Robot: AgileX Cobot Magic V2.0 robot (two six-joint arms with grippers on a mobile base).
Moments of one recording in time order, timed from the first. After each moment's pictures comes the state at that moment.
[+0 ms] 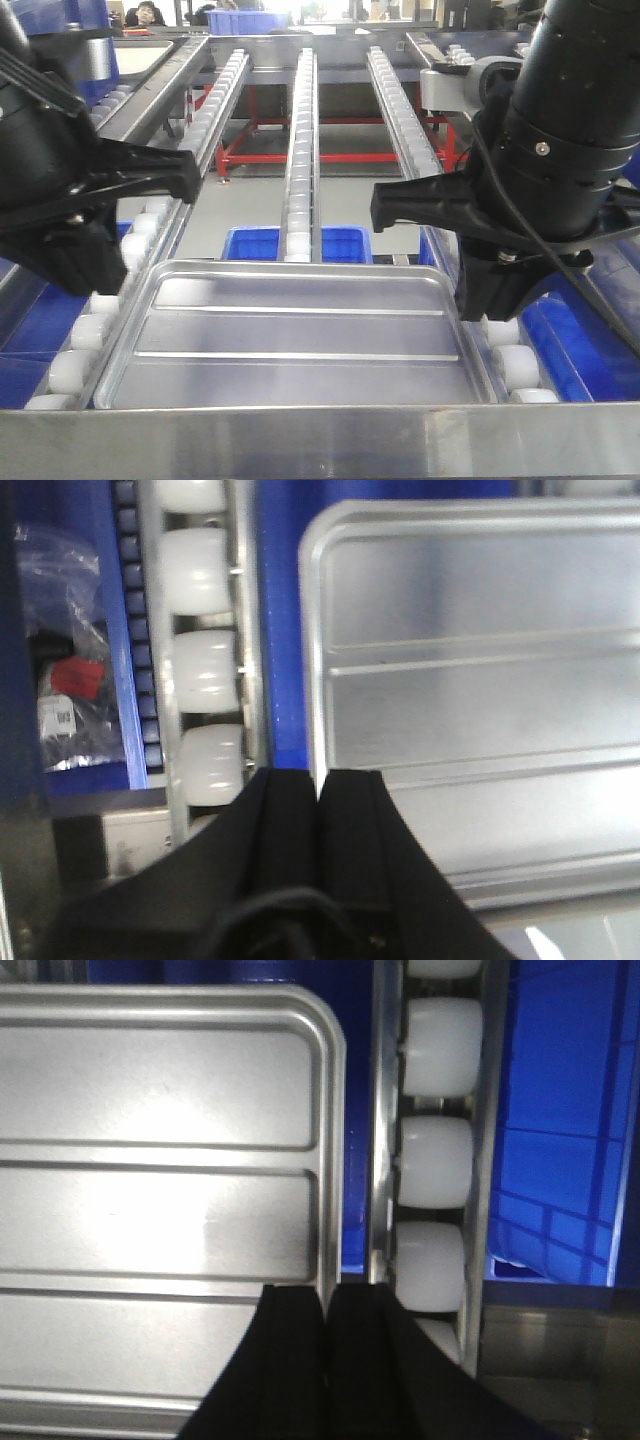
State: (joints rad) left arm -0.74 1.47 -0.89 0.28 0.63 -0.73; right arm 0.59 1.55 -0.89 -0.25 0.56 0.85
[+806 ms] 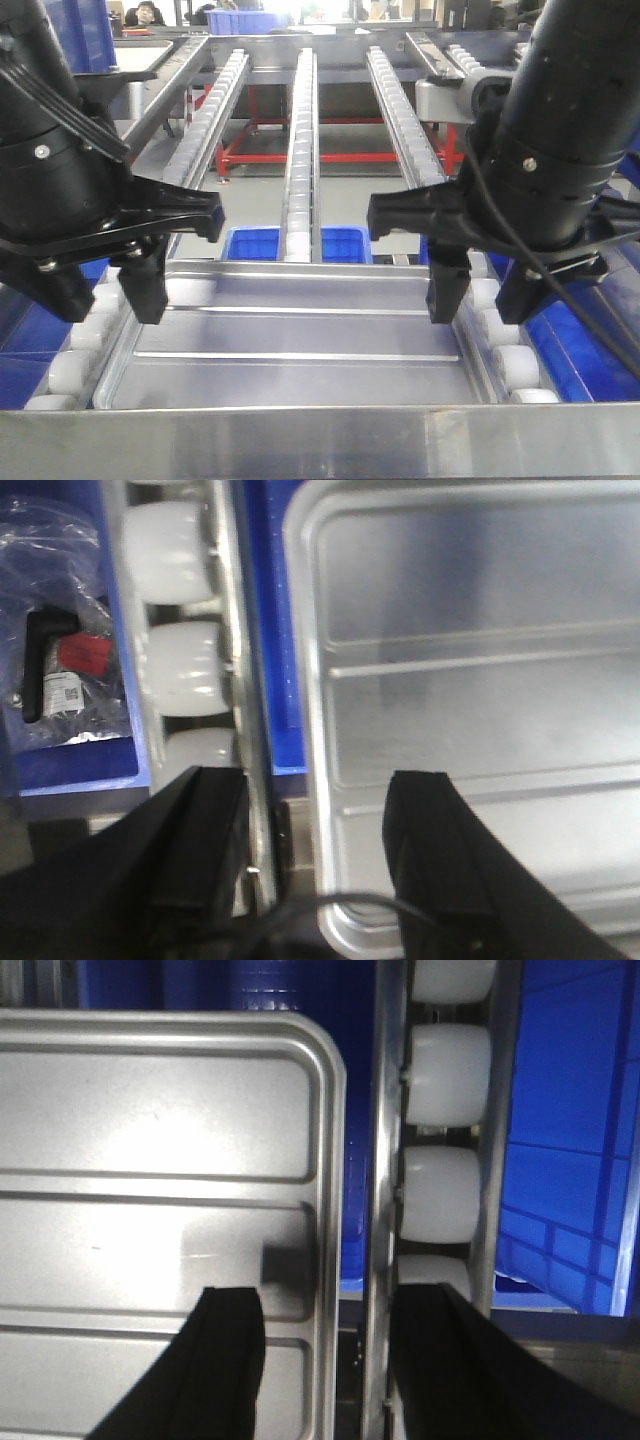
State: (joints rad) left arm -0.71 1.57 -0.92 0.26 0.64 -0.72; right arm 0.58 1.60 -0.89 -0.26 0.52 0.85
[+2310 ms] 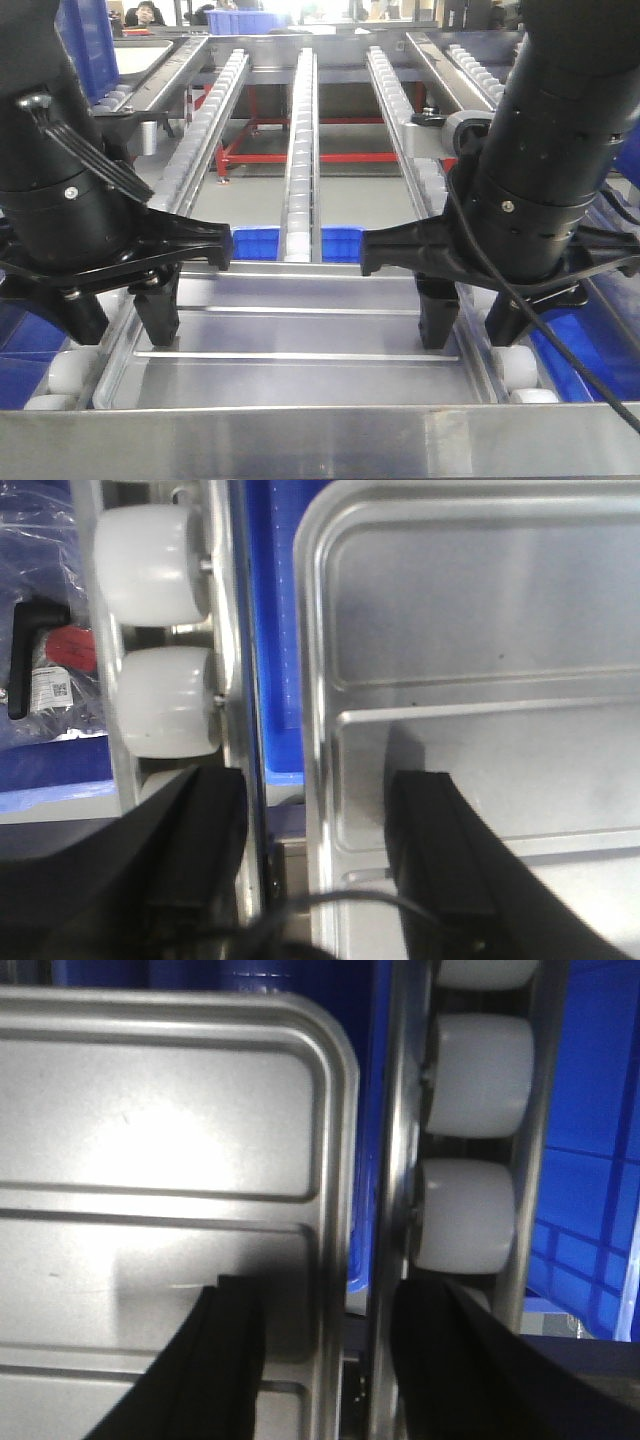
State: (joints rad) left arm -0.69 1.65 -0.92 0.25 0.57 -0.72; right arm 0.58 1.67 -0.89 -0.27 0.47 0.85
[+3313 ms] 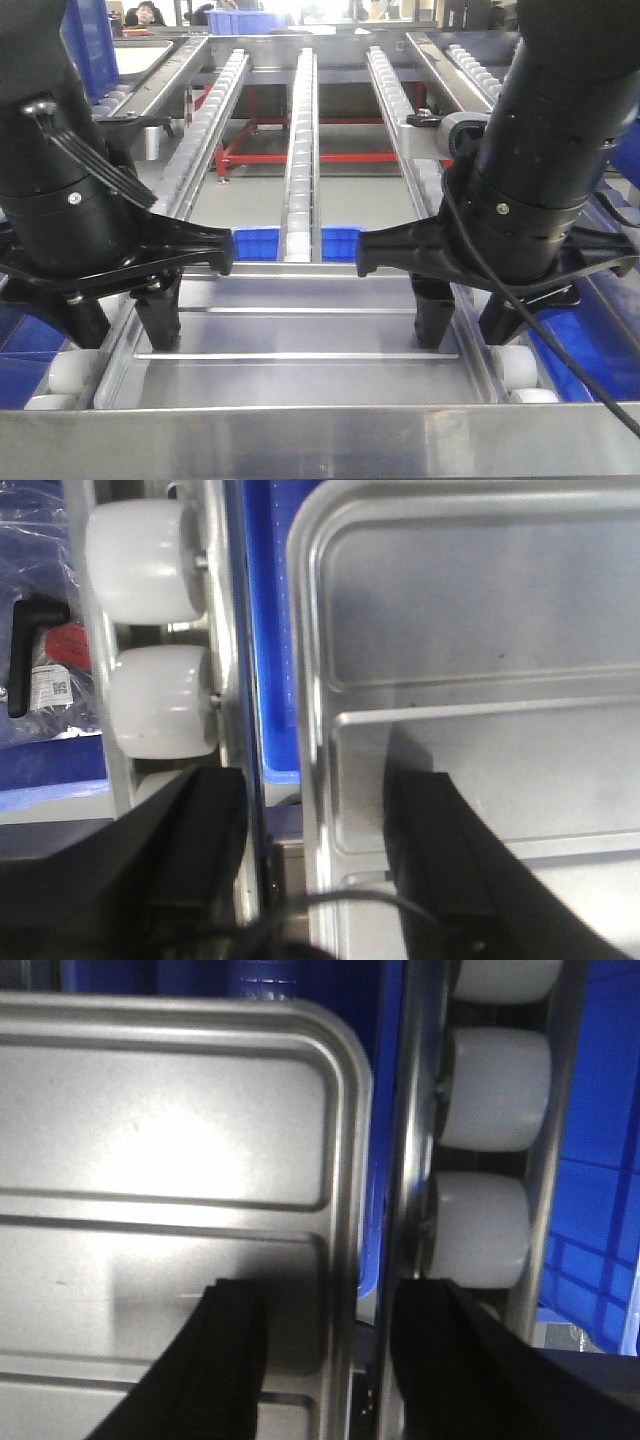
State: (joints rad) left arm -0.69 1.66 -0.92 0.25 0.56 -0.72; right arm 0.58 1.68 -0.89 -0.27 0.45 0.84
